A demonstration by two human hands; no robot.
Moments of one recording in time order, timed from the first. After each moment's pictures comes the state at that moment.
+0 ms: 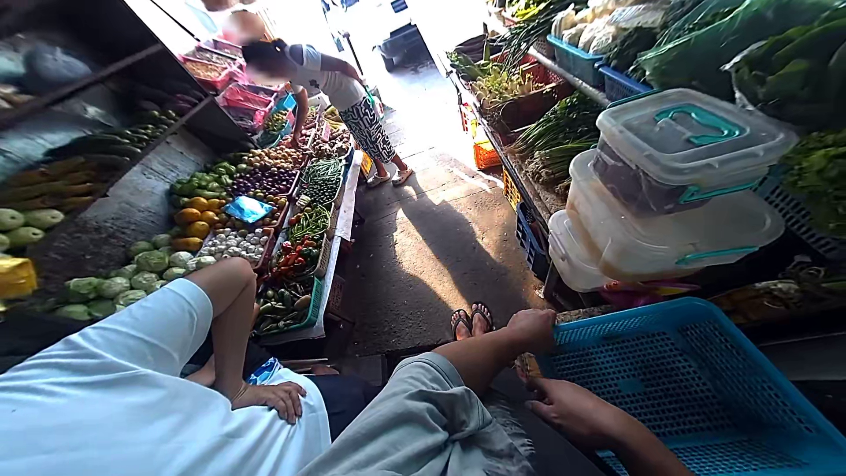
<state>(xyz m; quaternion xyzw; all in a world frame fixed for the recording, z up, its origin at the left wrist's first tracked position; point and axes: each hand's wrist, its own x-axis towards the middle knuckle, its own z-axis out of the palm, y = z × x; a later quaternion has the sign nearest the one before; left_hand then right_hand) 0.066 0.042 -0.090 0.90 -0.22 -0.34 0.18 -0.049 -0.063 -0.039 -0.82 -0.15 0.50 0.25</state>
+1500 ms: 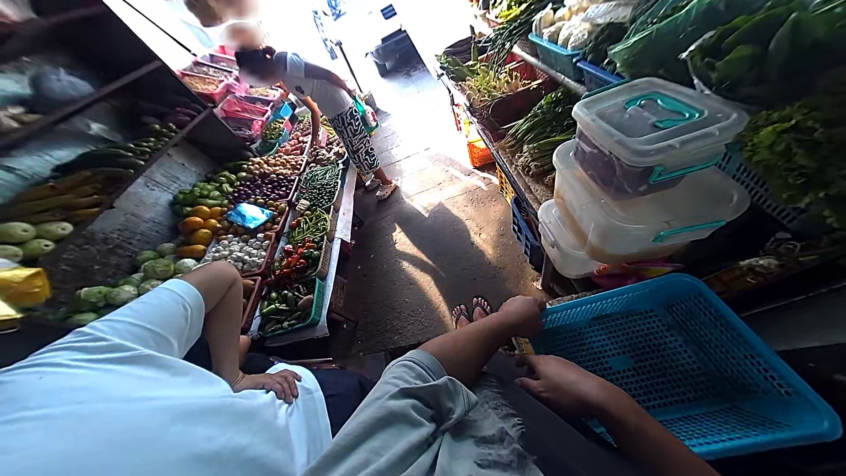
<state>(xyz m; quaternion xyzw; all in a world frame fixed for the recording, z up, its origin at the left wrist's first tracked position) 0.055 0.045 -0.069 0.89 -0.23 -0.35 0.16 -0.055 -0.063 -0.026 -0.83 -0.16 0.46 0.25</state>
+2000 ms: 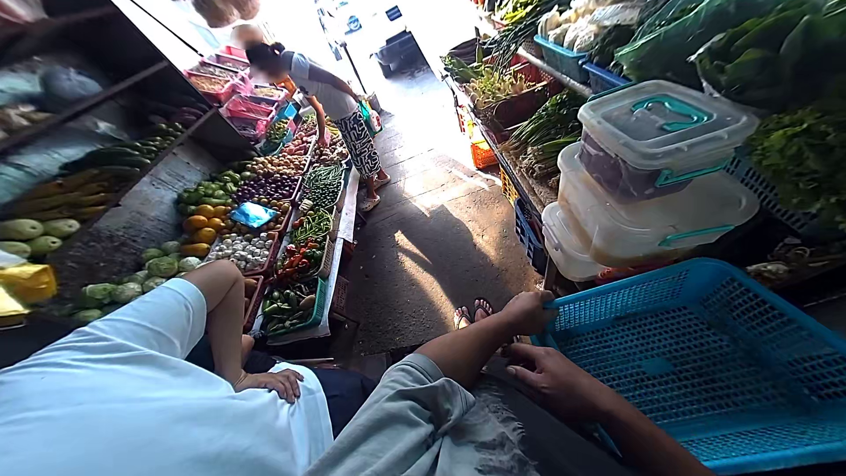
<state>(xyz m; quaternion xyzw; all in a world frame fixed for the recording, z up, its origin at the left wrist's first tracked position) 0.059 0.050 -0.062 0.87 -0.26 -0.28 0.32 -0.057 -0.059 -0.016 -0.81 -0.19 0.34 0.45</state>
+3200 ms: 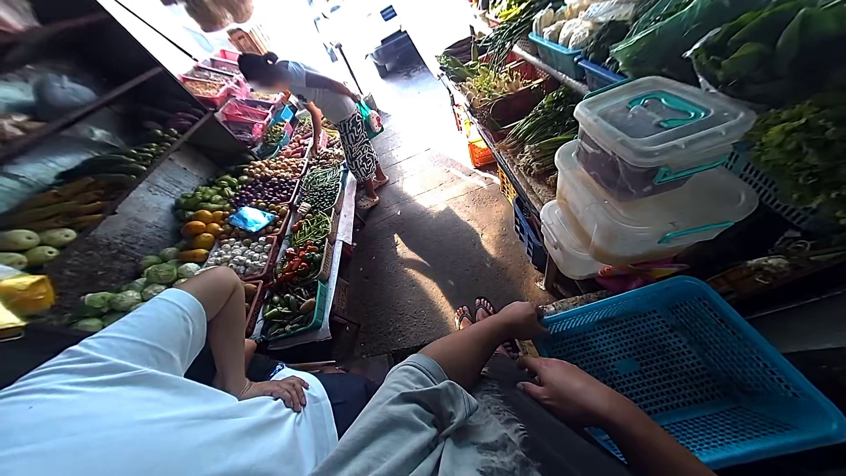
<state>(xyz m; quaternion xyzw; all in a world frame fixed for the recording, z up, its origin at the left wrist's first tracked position) 0.064 0.057 -0.091 0.87 -0.25 -0.39 0.18 -0.056 -0.061 -0.028 -0.85 -0.19 0.43 0.25</state>
